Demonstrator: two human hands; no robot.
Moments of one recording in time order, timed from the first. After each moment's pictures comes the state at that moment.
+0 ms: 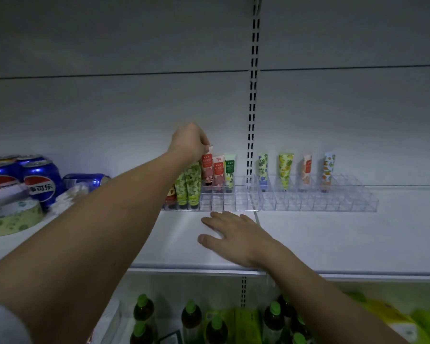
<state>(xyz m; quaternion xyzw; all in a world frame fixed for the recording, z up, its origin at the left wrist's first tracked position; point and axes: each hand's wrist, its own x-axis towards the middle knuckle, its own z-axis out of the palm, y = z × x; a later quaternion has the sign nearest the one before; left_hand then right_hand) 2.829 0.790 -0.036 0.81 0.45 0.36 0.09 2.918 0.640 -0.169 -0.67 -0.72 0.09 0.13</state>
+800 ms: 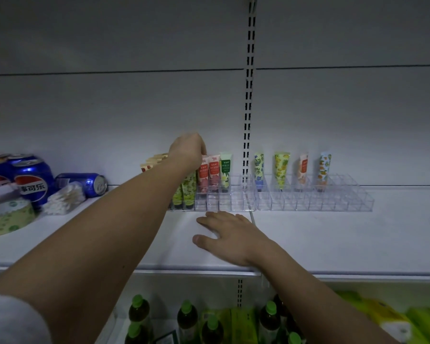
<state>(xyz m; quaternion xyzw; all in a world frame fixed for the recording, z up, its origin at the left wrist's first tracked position) 2.839 0.790 -0.052 0.84 0.46 0.28 -0.01 2.921 0.646 -0.170 -0.67 -0.73 0.09 0.14</state>
